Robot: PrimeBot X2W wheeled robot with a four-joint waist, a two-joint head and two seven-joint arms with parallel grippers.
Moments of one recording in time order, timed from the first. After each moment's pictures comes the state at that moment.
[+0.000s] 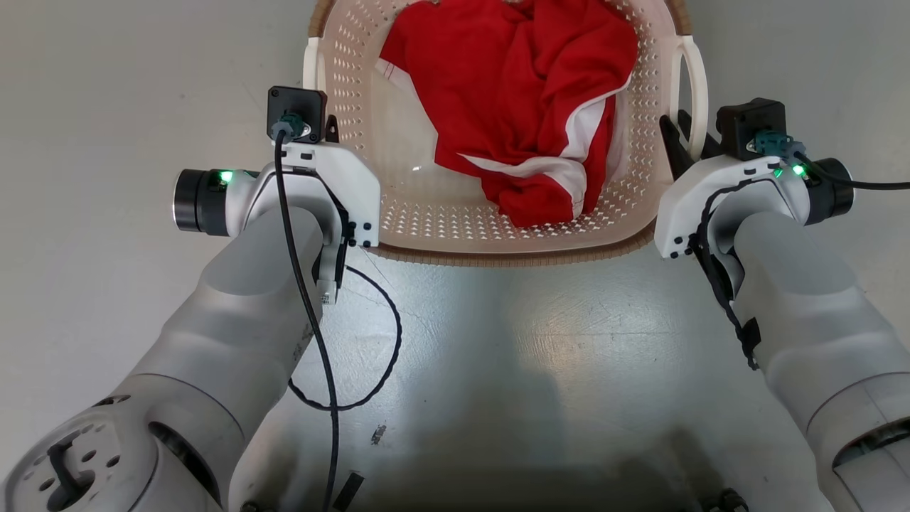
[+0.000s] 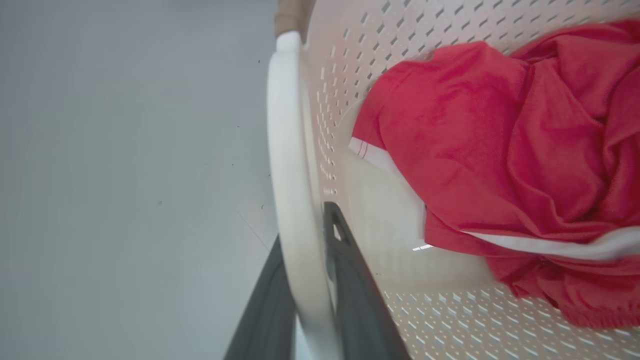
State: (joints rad) left arm -1.13 0.06 -1.15 1.17 -1.08 0.27 -0.20; right arm -1.06 -0.09 0.40 1.29 0.29 0.11 -0.24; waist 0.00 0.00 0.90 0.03
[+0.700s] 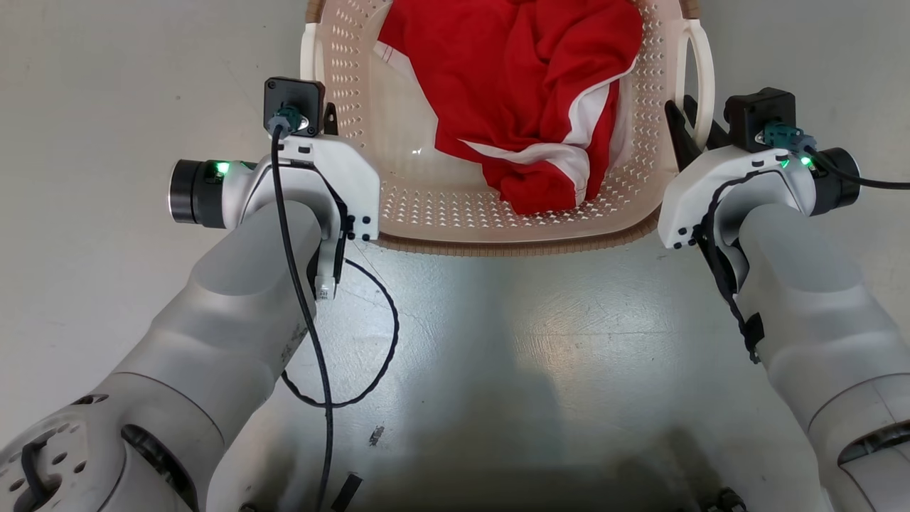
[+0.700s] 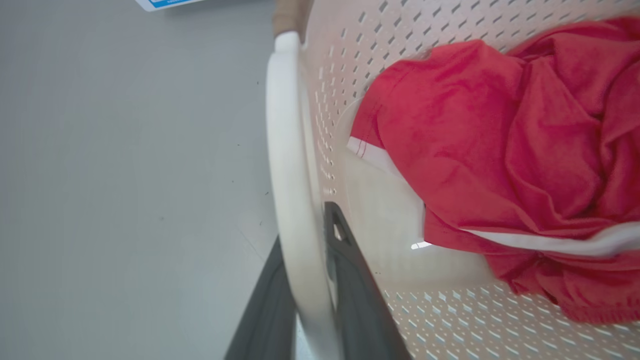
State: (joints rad) left arm -1.12 0.13 -1.16 1.02 -1.07 0.34 -0.18; right arm -1.04 -0.10 0.29 1.23 0.20 0.11 -0.24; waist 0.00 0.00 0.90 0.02
